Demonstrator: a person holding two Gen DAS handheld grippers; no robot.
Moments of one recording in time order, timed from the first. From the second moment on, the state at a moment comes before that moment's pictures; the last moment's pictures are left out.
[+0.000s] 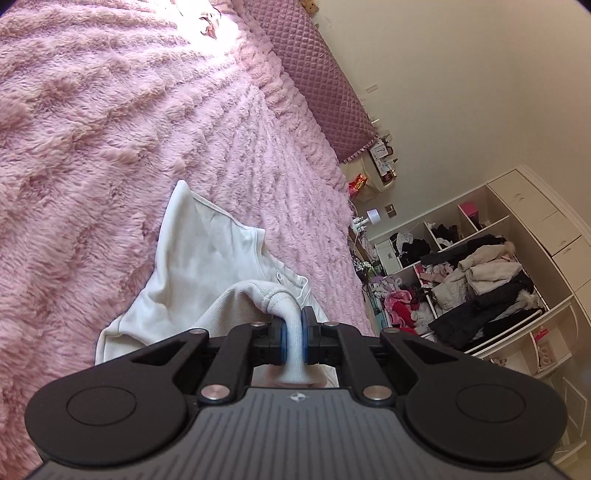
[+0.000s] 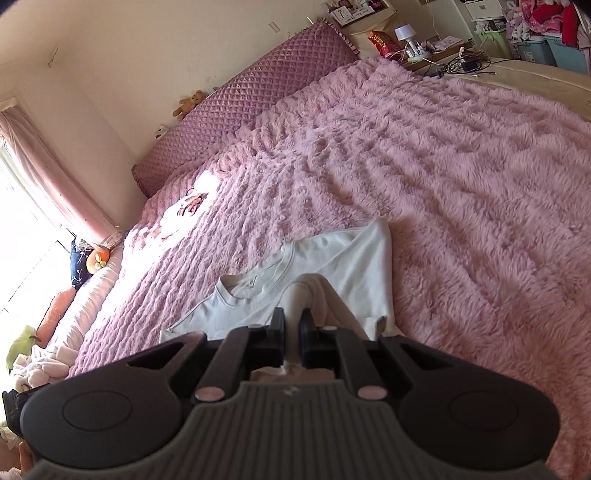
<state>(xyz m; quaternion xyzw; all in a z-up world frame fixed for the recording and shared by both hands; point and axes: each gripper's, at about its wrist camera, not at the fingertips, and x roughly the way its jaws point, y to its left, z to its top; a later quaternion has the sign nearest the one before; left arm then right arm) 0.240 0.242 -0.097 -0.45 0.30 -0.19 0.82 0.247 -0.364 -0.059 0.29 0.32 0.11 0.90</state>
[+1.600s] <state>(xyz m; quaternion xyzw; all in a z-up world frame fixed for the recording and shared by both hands) 0.372 0.286 -0.144 -0.48 0.27 -0.13 0.82 0.431 -0.380 -0.139 0.21 0.34 0.07 0.91</state>
